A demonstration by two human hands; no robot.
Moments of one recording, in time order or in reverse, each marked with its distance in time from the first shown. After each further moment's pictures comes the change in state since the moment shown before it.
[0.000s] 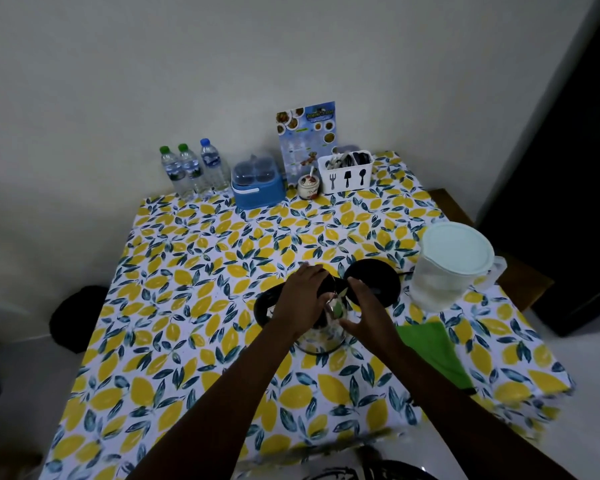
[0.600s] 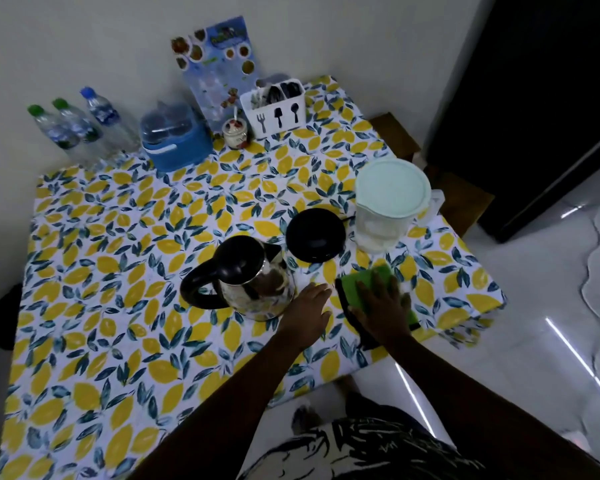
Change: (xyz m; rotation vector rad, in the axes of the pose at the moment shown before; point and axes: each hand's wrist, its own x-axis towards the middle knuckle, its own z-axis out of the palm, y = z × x) left_hand -0.016 0.066 0.145 -0.069 -0.460 0.066; right_hand -0.085 0.148 -0.016 -0.559 -0.200 0.477
